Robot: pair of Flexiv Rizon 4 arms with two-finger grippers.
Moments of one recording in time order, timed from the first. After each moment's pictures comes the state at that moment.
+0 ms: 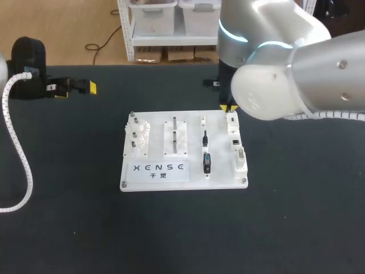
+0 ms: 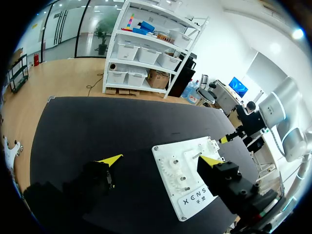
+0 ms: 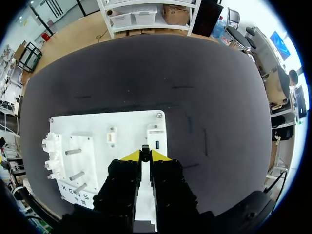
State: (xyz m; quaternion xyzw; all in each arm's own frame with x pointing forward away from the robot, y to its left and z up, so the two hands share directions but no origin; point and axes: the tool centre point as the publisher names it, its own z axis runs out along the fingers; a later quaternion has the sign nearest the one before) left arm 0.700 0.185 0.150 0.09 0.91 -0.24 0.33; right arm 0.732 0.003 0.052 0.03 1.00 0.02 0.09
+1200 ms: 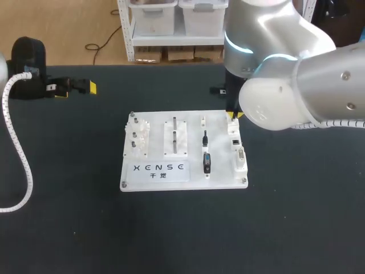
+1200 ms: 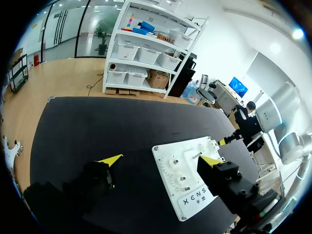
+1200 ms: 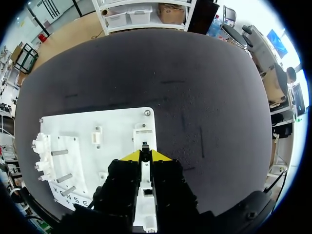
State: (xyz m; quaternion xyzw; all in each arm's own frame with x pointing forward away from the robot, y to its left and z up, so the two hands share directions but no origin) left arm 0.700 0.185 0.150 0.09 0.91 -0.24 0.33; right arm 0.732 -0.011 0.033 0.04 1.00 0.01 0.09
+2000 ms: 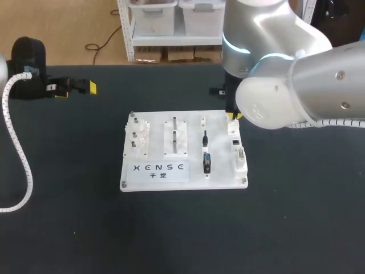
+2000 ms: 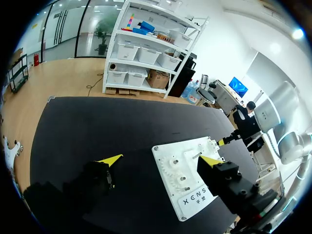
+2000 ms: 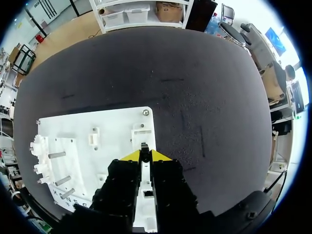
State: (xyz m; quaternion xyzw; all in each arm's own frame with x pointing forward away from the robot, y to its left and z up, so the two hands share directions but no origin) left arm 0.700 0.185 0.150 0.09 0.91 -0.24 0.33; right arm 0.732 -0.013 0.027 0.05 1.00 0.00 0.08
